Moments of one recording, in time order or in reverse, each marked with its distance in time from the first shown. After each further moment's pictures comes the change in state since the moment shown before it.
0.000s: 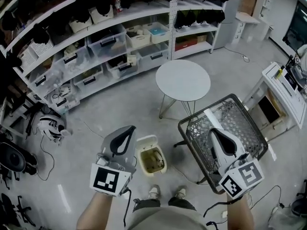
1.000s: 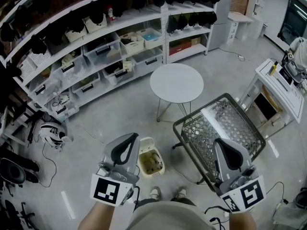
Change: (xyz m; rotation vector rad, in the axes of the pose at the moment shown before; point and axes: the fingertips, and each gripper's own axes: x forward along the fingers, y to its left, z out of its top) left arm -0.012 -0.060 0.046 -0.006 -0.057 -0.052; right arm -0.080 0.007 0.051 -0.173 -0.138 -0.030
